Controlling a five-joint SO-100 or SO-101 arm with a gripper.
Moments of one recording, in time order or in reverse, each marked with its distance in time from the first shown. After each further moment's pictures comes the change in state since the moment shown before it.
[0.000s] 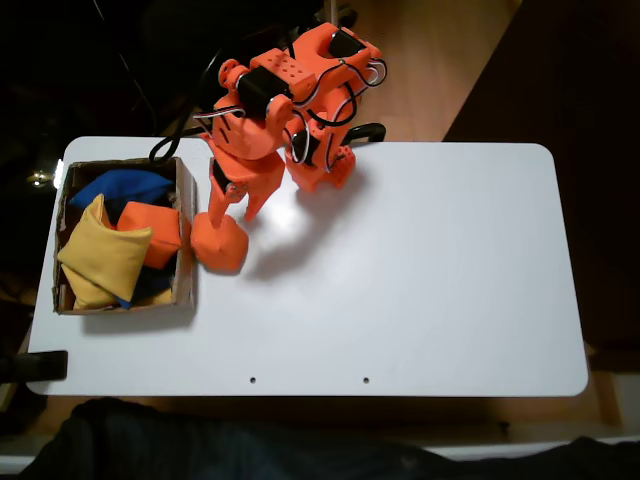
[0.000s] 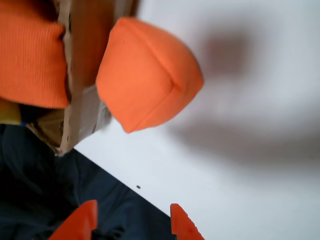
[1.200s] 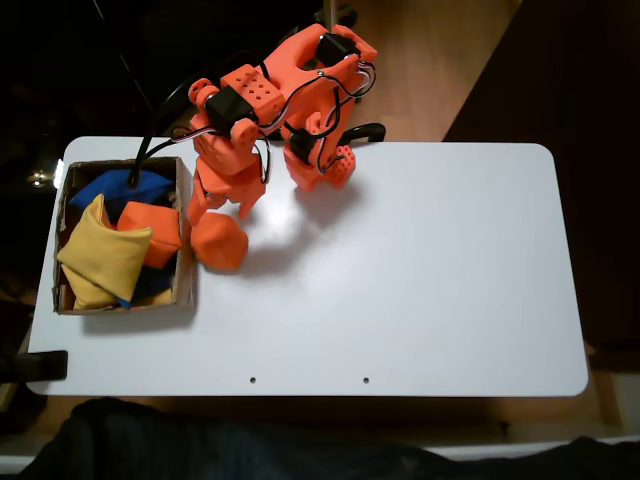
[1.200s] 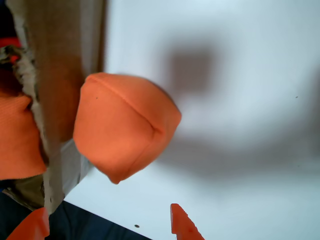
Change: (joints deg) arm 5.7 -13.4 -4.0 1.2 1.9
